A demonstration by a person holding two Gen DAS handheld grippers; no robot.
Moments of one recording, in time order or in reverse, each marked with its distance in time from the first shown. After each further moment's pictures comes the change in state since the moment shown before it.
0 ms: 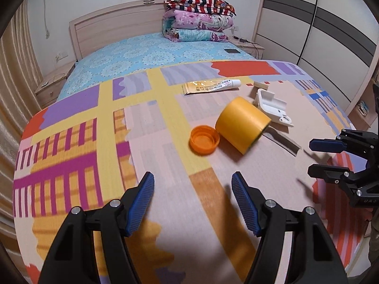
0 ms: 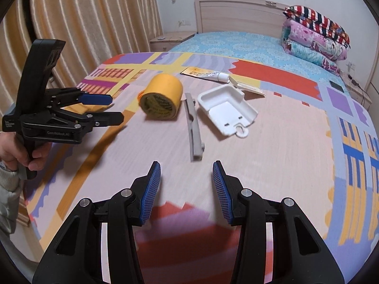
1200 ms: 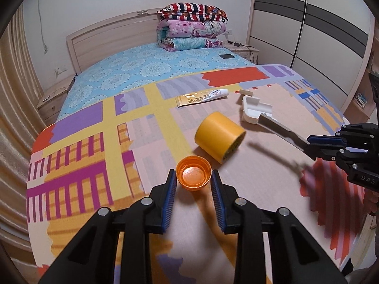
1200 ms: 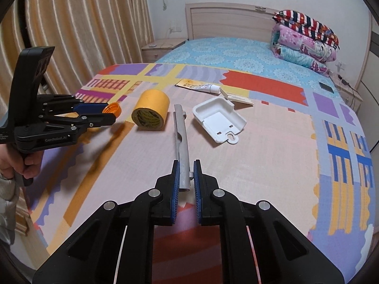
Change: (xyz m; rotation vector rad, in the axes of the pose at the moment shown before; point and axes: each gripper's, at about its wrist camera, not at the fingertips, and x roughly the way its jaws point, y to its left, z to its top) left arm -0.035 -0.014 -0.004 0.055 -0.047 0.021; right arm -0.035 0.015 -0.002 0.029 -0.046 -0.059
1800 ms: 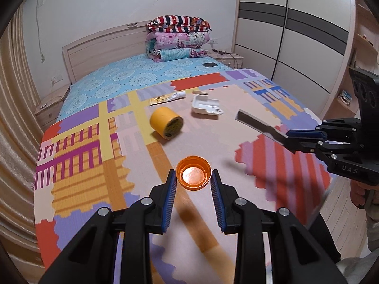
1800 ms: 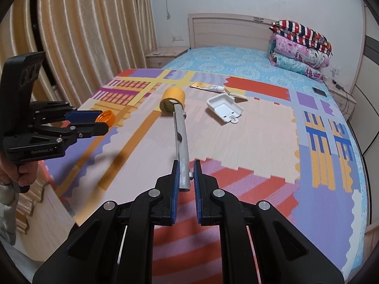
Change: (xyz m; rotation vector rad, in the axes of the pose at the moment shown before) left arm -0.094 -0.065 -0.048 0.036 -0.060 -0.050; right arm -0.074 0.028 -0.046 -0.007 -0.052 -0.002
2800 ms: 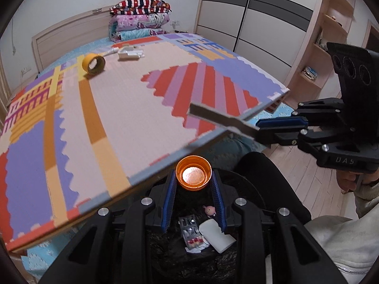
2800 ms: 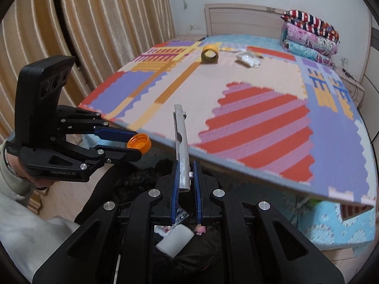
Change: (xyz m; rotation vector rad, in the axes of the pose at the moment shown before) left arm -0.034 -0.115 -0.127 0.049 0.111 -0.210; right arm -0.068 0.050 -0.135 -0.013 0.083 0.115
